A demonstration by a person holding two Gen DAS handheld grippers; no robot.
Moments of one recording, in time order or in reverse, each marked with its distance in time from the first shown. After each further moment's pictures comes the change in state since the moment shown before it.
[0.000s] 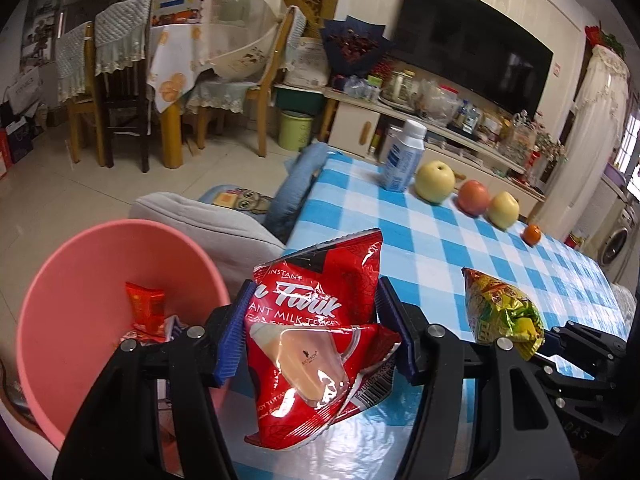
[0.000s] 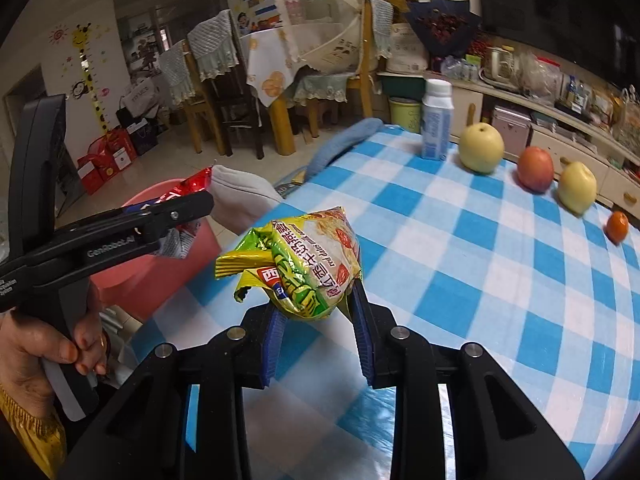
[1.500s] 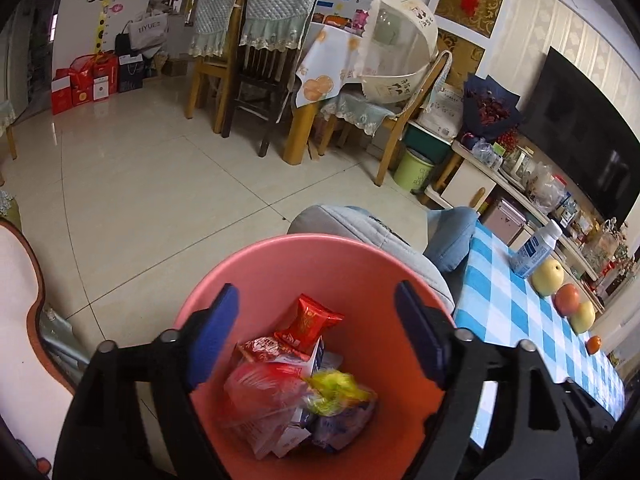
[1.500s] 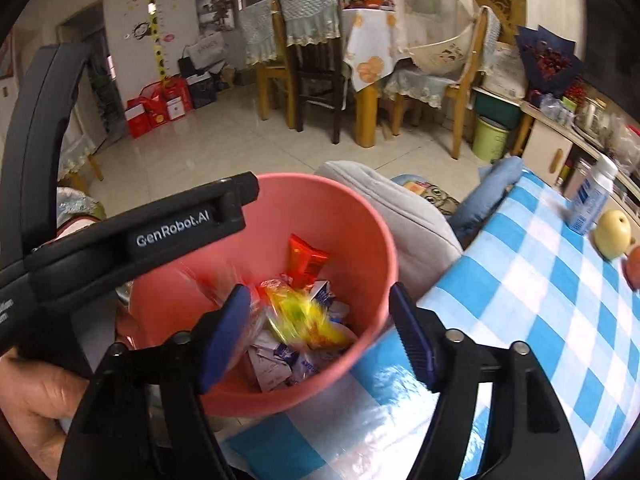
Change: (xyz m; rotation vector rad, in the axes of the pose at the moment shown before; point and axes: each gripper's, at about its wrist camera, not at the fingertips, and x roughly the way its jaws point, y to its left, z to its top) left arm -0.026 0.156 0.004 -0.351 -0.084 0.278; right arm 0.097 0.167 0.042 -0.221 0.049 0.094
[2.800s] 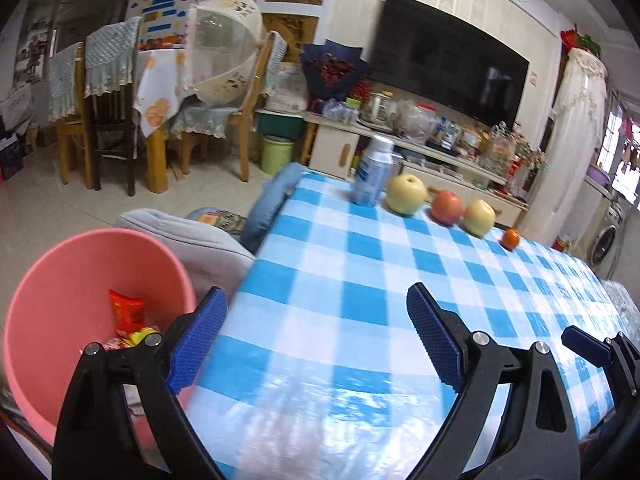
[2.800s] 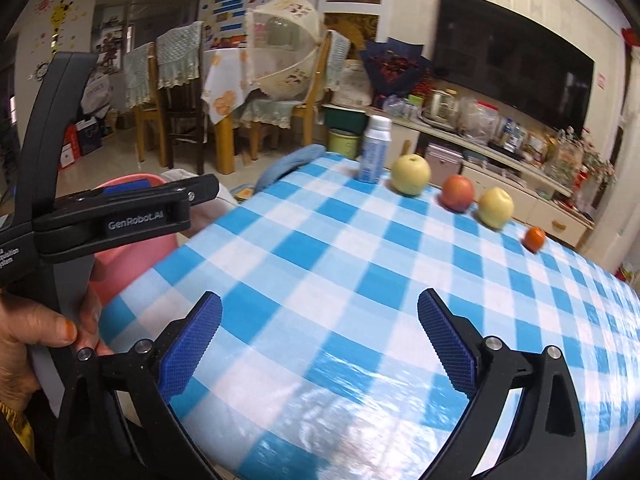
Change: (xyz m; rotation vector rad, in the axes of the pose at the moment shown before) left arm -0.042 -0.168 -0.086 0.377 -0.002 -0.368; right arm -0.159 -0.116 -0.131 0.184 -0.120 -0.432
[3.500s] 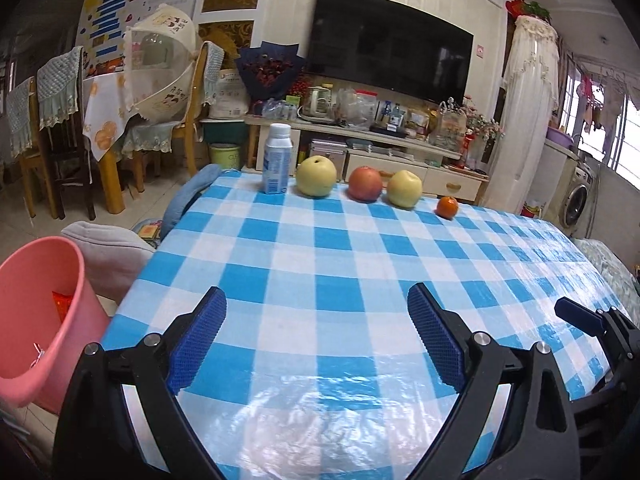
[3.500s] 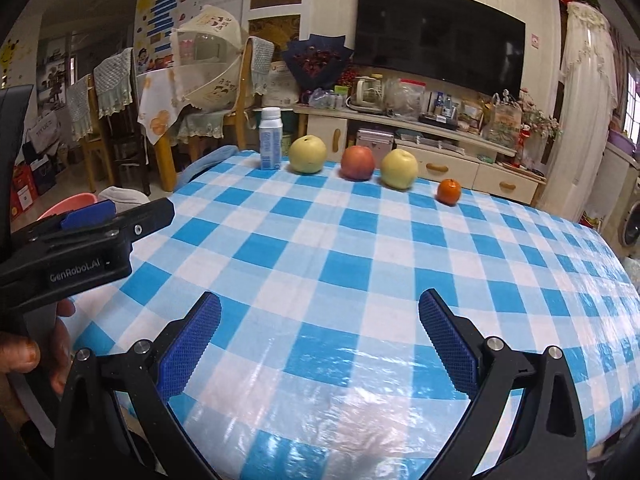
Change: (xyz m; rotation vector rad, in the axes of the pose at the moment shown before) left arm -0.015 -0.113 -0.034 0.134 -0.007 -0.102; right arm -0.042 -0.106 -0.051 0.159 -0.010 -0.144
